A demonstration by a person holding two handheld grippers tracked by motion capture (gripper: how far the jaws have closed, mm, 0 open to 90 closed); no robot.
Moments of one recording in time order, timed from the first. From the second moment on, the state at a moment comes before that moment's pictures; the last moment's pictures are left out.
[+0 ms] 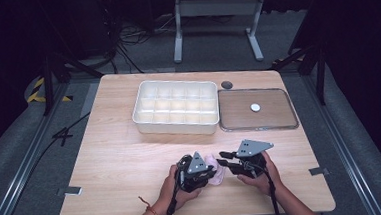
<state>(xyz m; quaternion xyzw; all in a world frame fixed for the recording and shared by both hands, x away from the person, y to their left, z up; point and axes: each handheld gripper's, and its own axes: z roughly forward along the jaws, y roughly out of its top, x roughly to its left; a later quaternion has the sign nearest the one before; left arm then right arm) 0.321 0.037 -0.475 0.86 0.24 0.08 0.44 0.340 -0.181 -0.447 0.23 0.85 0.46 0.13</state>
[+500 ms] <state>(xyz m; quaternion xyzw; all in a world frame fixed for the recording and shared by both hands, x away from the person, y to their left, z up) 0.311 0.047 -0.459 0.86 0.23 0.07 0.44 0.351 -0.169 -0.471 0.25 0.87 0.41 0.10</state>
